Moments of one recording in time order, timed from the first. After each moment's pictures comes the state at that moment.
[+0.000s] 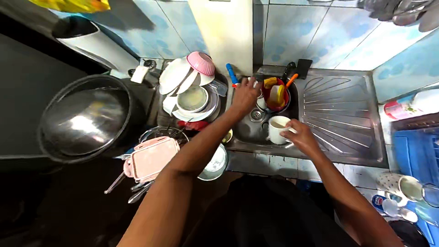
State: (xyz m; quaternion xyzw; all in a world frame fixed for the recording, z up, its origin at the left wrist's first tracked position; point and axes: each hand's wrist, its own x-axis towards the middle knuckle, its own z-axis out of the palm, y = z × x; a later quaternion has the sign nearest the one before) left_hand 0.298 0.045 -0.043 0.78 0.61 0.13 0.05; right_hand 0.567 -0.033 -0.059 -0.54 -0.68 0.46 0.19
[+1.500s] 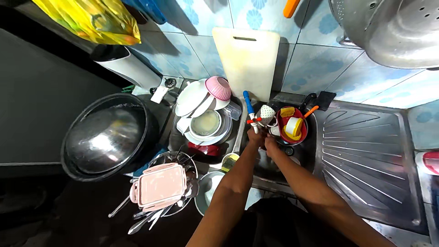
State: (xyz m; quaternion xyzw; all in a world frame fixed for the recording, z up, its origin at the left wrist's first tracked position) left_hand 0.295 0.084 -0.224 0.16 0.73 0.47 0.47; right_hand 0.376 0.078 -0.208 -0.63 -0.40 0.64 0.19
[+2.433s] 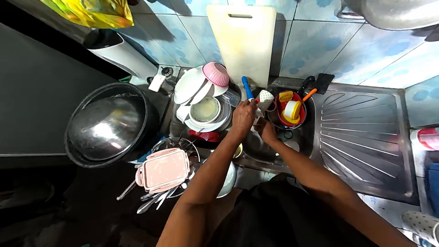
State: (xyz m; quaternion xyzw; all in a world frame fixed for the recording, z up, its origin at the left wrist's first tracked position) left_hand 0.253 0.044 -0.080 0.67 0.72 0.18 0.04; right_hand 0.388 0.054 -0.176 -0.51 -0.72 0.44 0.15
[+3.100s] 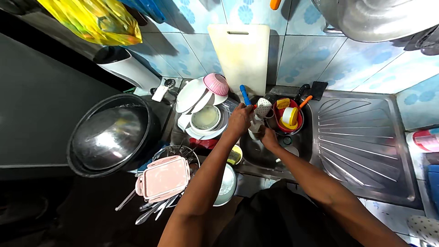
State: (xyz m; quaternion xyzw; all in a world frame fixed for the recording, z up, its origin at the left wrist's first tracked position) left_hand 0.234 0.048 -0.055 0.67 0.71 0.15 0.14; right_hand 0.400 0.055 -0.173 -0.52 -0.73 0.43 0.12
